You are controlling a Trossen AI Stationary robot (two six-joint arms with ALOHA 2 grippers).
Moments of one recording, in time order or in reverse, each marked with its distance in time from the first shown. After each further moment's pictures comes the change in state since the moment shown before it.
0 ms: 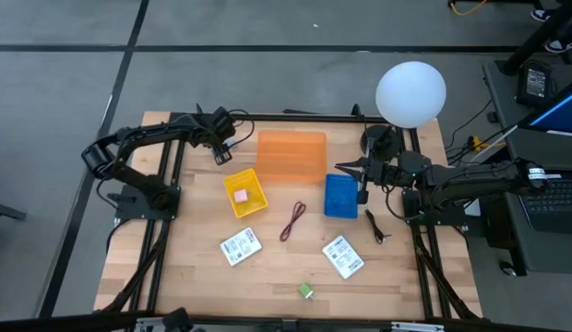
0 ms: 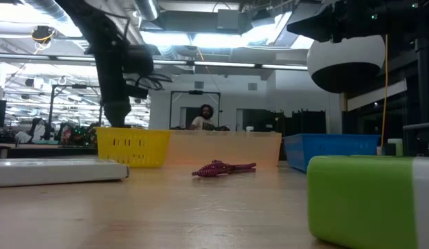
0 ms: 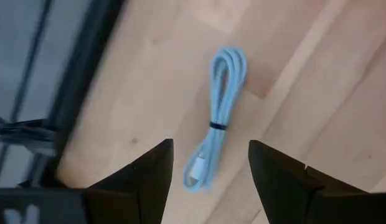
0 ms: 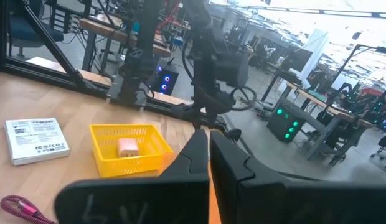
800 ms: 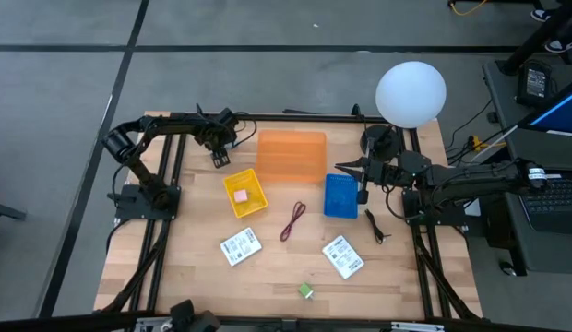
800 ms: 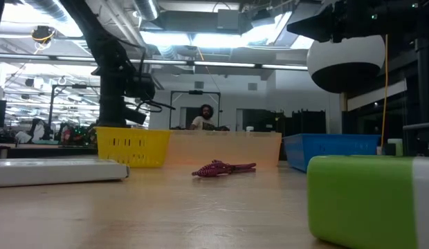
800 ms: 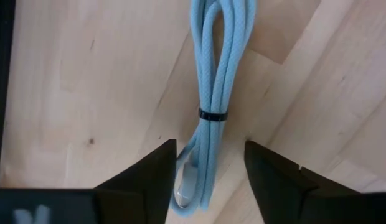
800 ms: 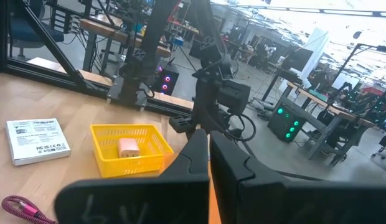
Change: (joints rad) left arm 0.081 0.229 0.002 0.036 0.047 0.106; right arm 0.000 0.000 0.000 -0.001 -0.001 0.004
